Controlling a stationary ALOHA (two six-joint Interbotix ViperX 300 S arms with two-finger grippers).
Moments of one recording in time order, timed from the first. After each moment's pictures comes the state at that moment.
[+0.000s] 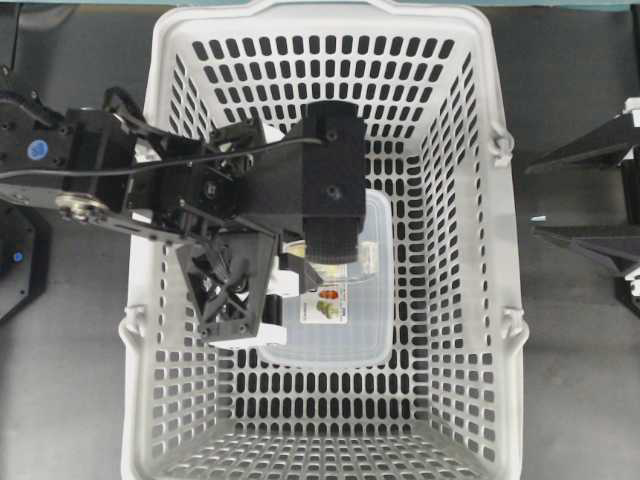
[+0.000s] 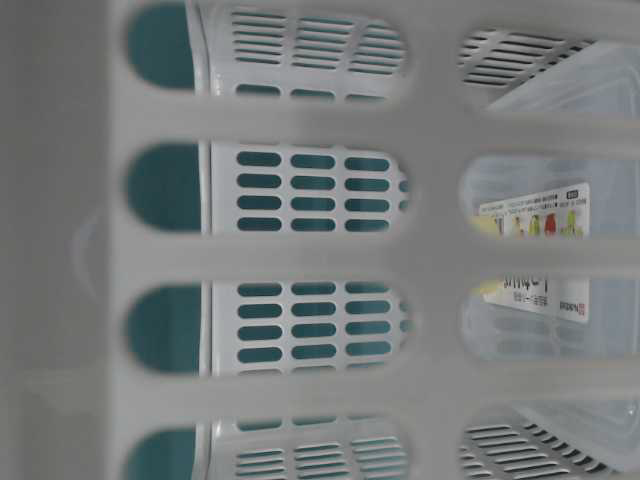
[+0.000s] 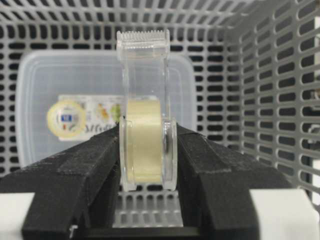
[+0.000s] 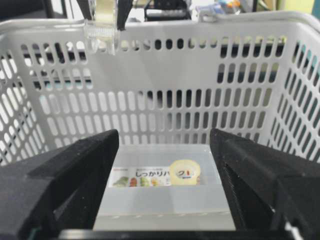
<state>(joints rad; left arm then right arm) -0.13 -0.06 -0.13 0.04 1.12 -0.17 0.01 -0.96 1.11 0.01 -0.02 0.01</state>
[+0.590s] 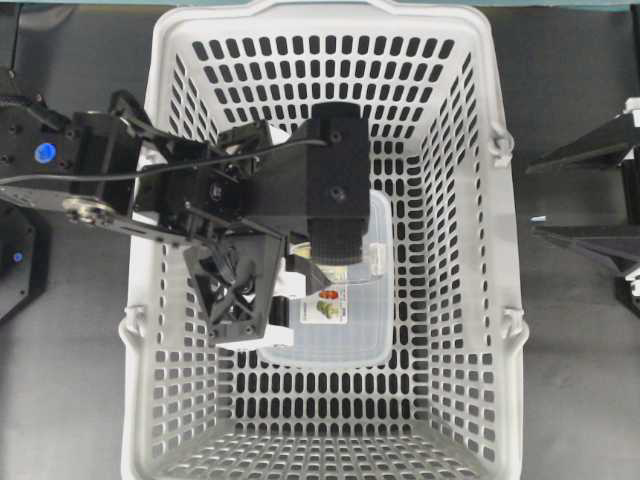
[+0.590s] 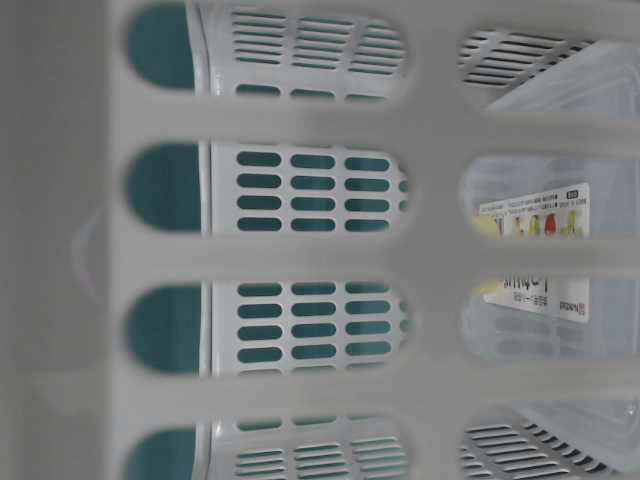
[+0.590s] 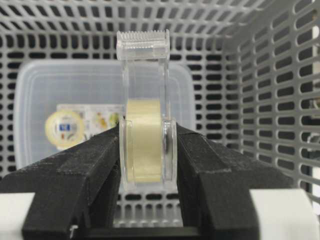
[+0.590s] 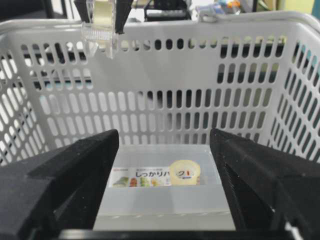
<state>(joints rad) -0.13 -0.05 -0.13 0.04 1.09 -0.17 0.01 -0.96 1.11 0.01 -0.02 0.01</state>
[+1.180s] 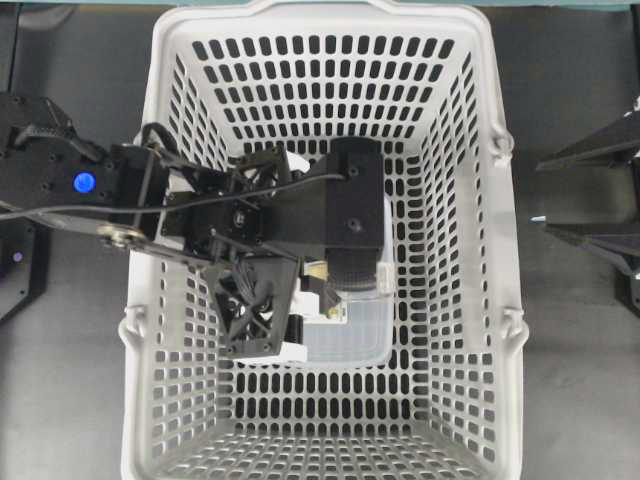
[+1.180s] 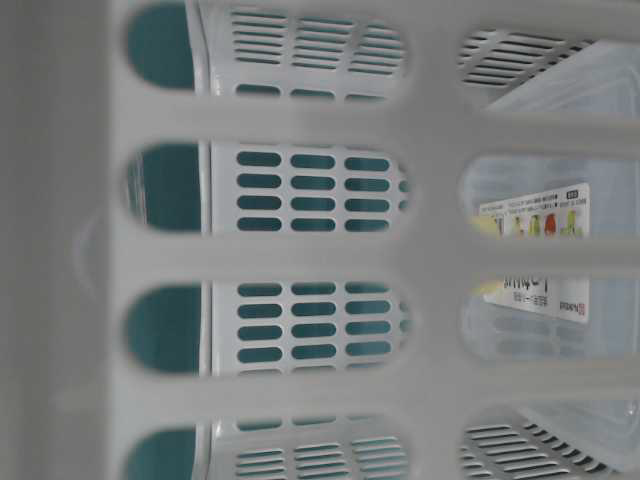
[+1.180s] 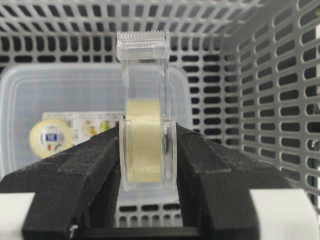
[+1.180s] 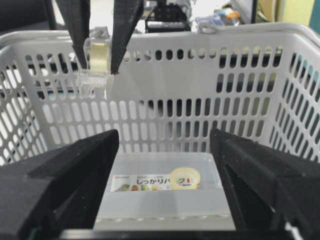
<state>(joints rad) -0.15 -0.02 -0.07 0.04 1.00 -0.17 0.01 -1.00 1.12 0.01 -0.02 0.01</state>
